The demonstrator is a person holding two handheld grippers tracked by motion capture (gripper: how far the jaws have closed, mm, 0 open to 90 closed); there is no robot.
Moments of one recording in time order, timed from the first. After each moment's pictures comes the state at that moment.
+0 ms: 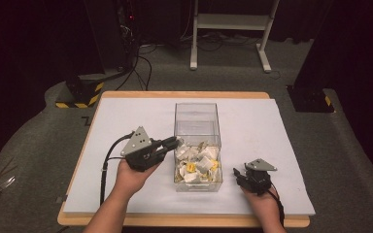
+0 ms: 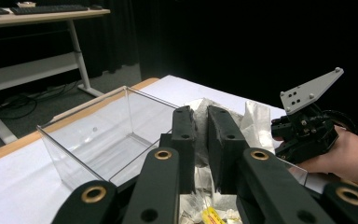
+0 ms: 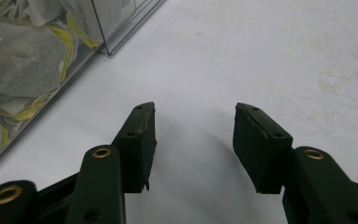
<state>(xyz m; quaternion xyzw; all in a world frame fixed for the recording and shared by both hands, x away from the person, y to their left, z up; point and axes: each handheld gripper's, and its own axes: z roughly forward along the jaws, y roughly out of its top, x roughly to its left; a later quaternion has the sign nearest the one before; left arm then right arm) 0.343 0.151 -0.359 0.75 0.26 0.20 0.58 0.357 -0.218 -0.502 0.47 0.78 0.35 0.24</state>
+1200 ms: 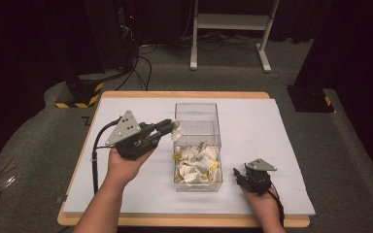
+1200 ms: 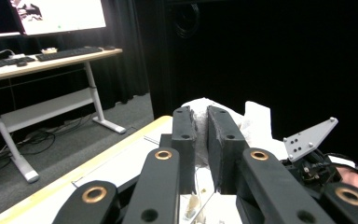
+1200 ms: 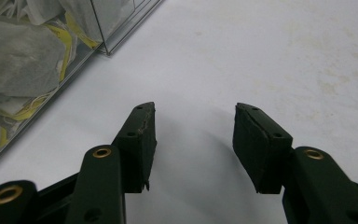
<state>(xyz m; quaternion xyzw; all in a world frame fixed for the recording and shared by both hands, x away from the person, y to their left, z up) 0.339 0.165 -0.301 0.72 0.24 0.25 0.61 0.357 -0.217 -0.502 0.47 0.78 0.35 0.24</state>
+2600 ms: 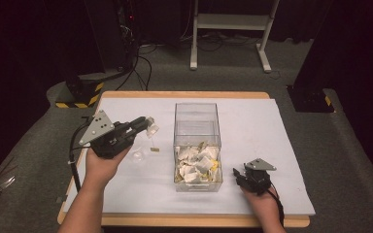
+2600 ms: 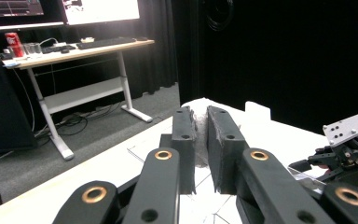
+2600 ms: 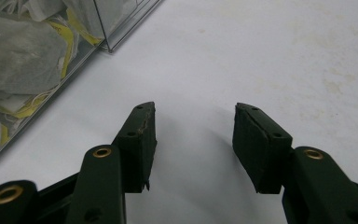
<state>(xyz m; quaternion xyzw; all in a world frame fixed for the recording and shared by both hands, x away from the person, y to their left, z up) 0.340 0.217 -0.310 0.71 0.28 0.28 0.58 0.358 -0.217 -0.503 0.47 0.78 0.34 0.24</state>
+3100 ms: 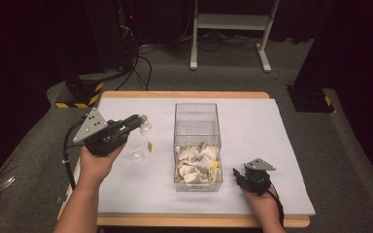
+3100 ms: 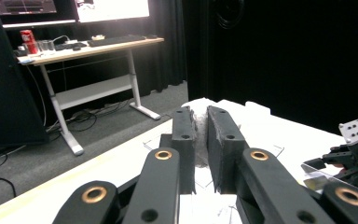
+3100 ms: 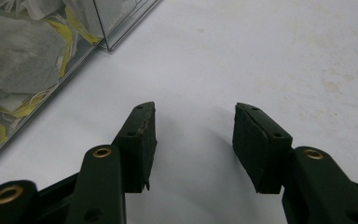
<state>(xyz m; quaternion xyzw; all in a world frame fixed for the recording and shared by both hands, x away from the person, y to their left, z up) 0.345 0.233 -0.312 0.71 0.30 0.29 0.57 0.358 -0.216 -0.503 0.47 0.78 0.34 0.24</state>
